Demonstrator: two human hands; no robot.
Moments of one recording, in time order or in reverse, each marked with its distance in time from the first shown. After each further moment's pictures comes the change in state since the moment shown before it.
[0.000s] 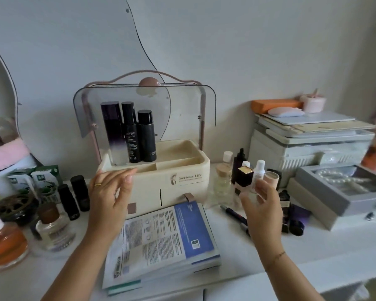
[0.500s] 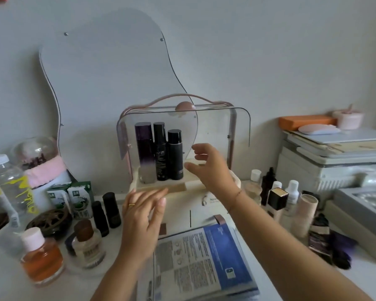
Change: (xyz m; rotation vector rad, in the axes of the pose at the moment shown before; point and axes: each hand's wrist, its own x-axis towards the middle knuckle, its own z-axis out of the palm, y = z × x) left_hand 0.001 -0.004 -0.005 -0.010 -0.053 -0.006; right_hand 0.035 -0.146 0.134 0.063 -0.581 -0.201
